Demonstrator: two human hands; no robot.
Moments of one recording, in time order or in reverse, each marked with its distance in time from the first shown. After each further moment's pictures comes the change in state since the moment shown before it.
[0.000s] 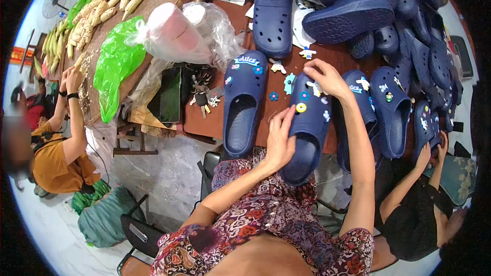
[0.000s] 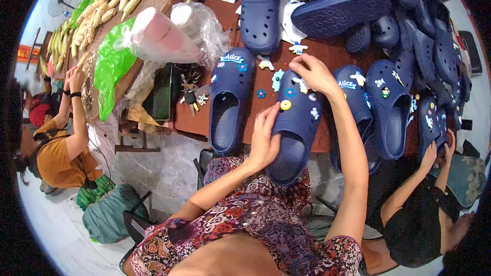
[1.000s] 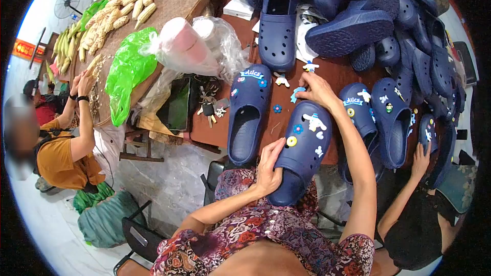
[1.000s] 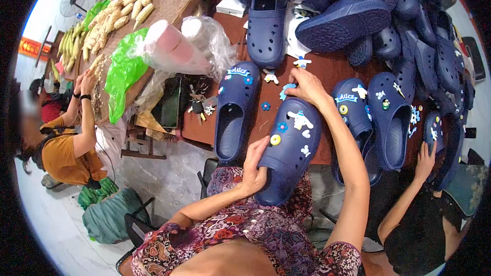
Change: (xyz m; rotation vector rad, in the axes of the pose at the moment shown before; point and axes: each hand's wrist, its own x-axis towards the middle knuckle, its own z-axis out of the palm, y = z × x) left_hand -0.050 -0.002 -0.022 -0.094 0.060 0.046; right_hand 0.019 0.016 0.027 -0.221 -0.020 -0.291
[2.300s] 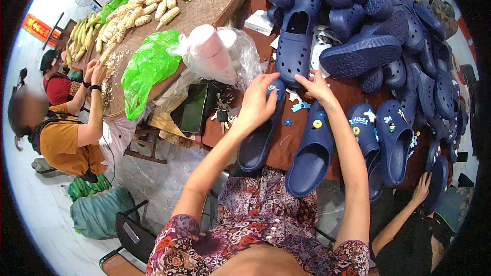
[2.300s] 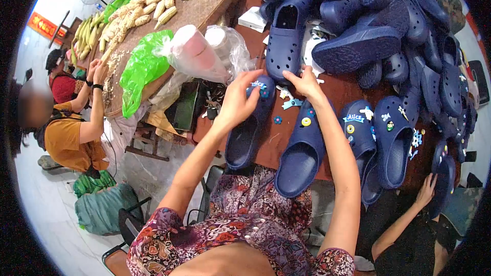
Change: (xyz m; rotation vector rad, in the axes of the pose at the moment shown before) left_hand 0.185 0.007 -0.087 0.358 0.051 0.212; right_hand 0.074 -0.011 0.021 0.513 0.194 0.434
